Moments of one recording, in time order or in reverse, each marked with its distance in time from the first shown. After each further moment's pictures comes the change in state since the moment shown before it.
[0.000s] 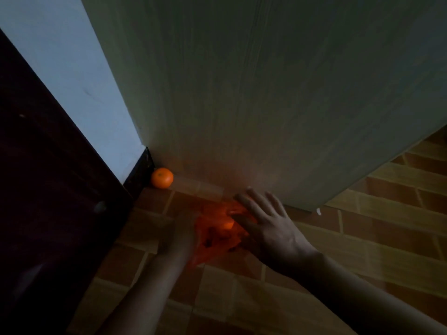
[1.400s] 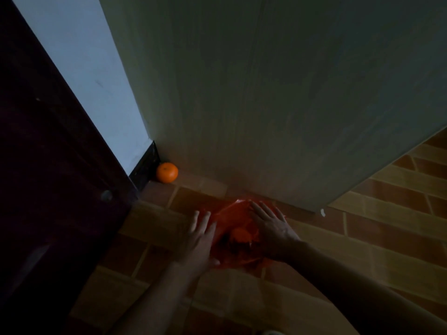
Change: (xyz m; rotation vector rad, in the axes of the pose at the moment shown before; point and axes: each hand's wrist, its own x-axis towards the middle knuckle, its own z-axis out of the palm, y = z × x) left_hand -0.011 -0.025 0.062 0.470 -0.283 0.142; right_hand -0.005 0.052 0.106 0.138 -0.527 0.246
